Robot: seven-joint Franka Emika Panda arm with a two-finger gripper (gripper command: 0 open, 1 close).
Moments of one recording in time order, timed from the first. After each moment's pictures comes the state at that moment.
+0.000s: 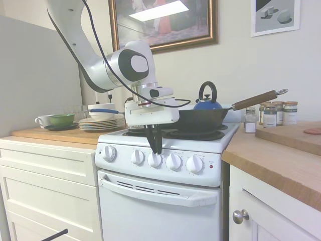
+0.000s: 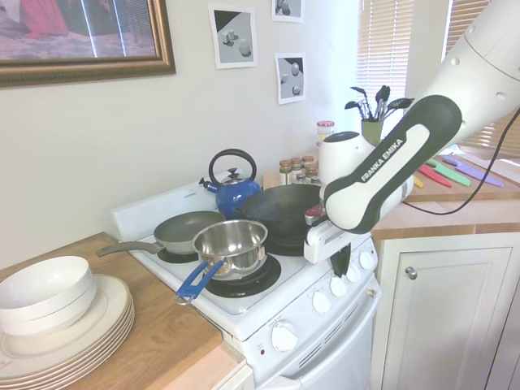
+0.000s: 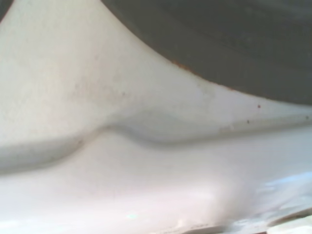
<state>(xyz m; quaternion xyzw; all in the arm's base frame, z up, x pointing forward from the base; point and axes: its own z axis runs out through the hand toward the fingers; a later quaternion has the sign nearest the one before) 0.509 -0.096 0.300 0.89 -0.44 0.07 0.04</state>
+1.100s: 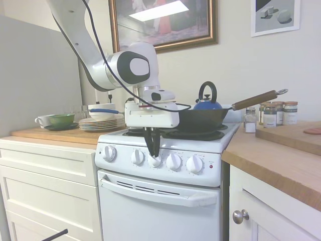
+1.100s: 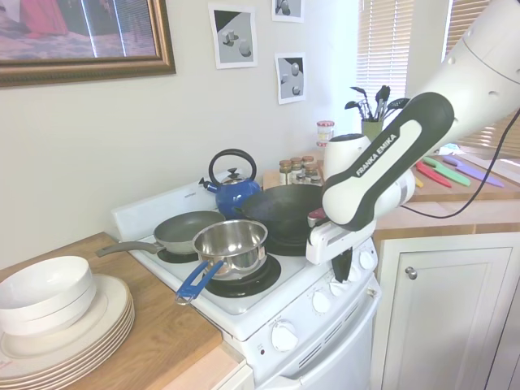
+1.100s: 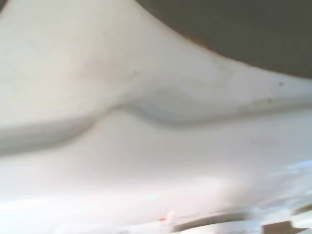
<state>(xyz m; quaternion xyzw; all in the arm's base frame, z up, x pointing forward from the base) 0.506 -0.097 0.292 0.90 -0.44 0.04 0.01</state>
